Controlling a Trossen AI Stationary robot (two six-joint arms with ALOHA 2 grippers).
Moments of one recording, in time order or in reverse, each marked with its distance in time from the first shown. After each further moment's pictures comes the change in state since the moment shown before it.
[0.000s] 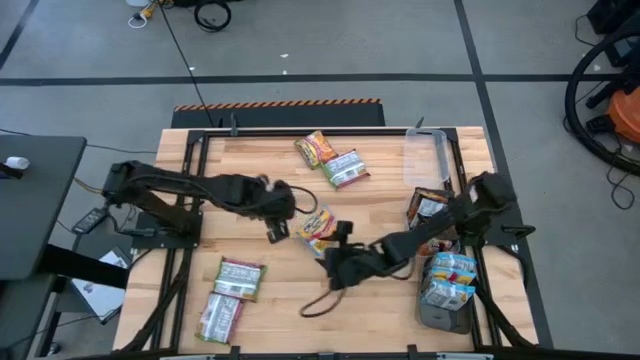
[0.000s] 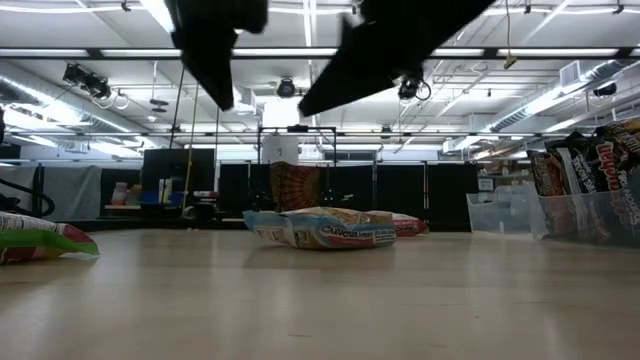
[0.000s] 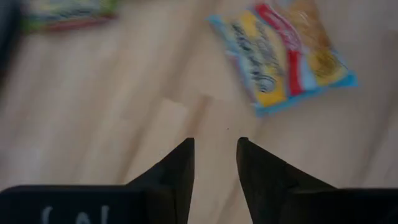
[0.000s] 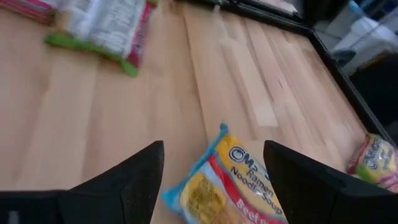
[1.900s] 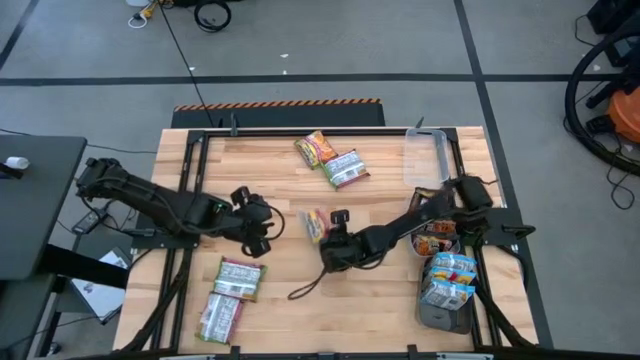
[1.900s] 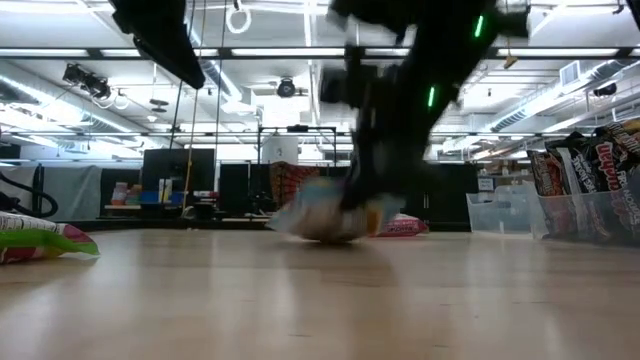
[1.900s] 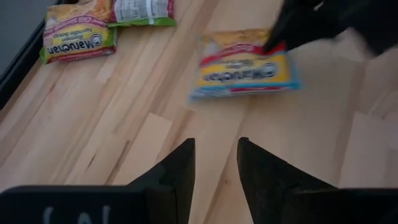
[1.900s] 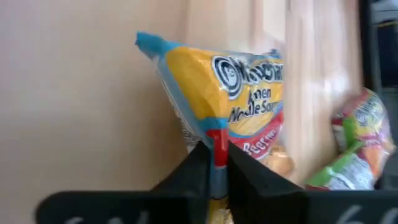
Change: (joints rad) left arm -0.230 -0.246 -0.256 0.195 -0.195 -0.134; right arm -0.107 0.115 0.063 -0.348 -0.047 -0.114
